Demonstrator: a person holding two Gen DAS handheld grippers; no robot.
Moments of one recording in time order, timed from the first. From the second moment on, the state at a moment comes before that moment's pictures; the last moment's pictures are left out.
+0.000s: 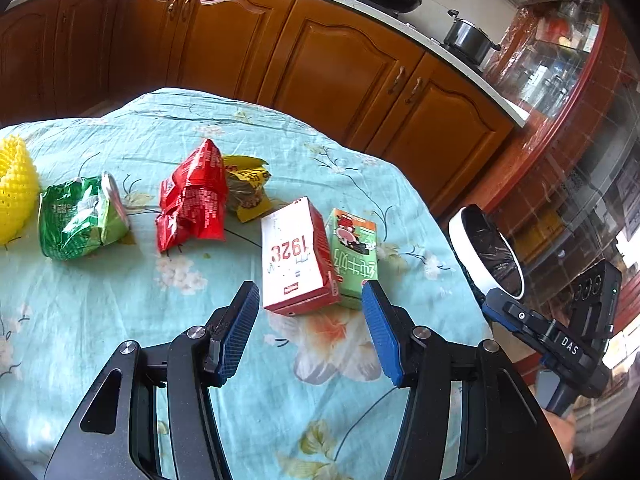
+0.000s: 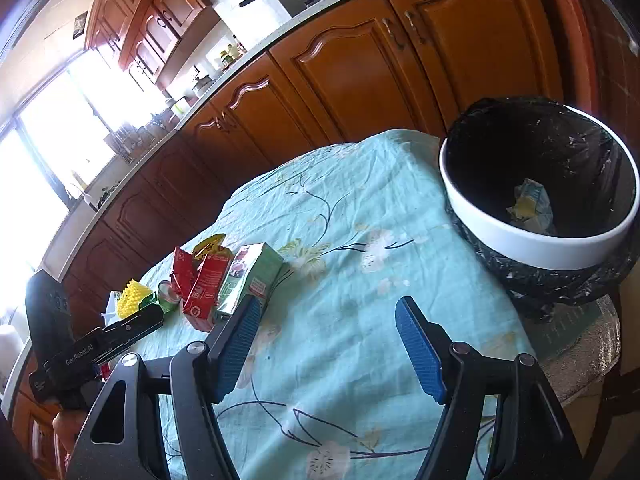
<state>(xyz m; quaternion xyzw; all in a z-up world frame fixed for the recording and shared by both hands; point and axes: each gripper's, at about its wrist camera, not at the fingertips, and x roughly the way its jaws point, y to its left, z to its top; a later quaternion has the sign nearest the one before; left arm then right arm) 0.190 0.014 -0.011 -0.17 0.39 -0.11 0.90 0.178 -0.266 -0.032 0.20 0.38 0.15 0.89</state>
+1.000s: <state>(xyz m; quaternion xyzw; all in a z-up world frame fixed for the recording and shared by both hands) 0.252 0.074 -0.021 -0.13 0.39 -0.05 0.91 0.295 -0.116 -0.017 0.10 0.42 0.29 0.85</state>
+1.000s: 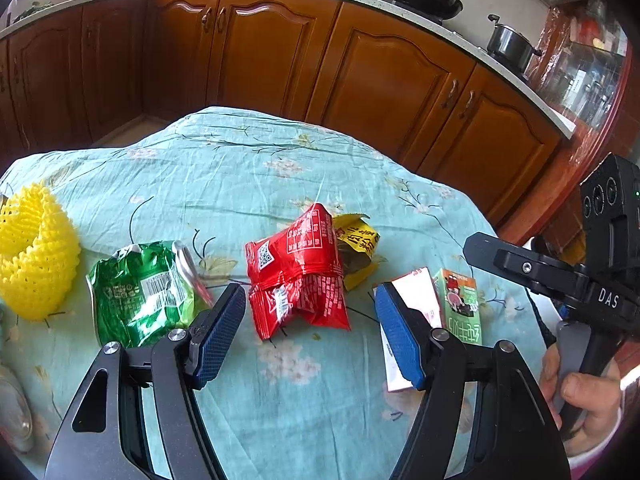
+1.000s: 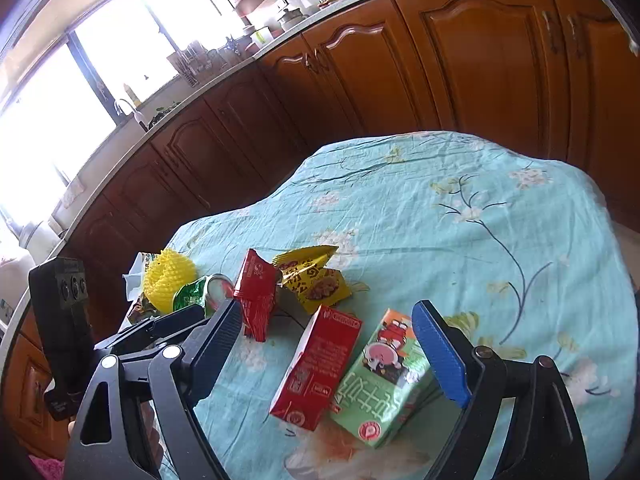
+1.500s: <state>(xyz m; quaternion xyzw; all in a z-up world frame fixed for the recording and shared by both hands) 0.253 0.082 -0.022 -0.13 0.38 -0.07 0.91 0.324 -0.080 -0.031 0.05 0.44 0.31 0.84</state>
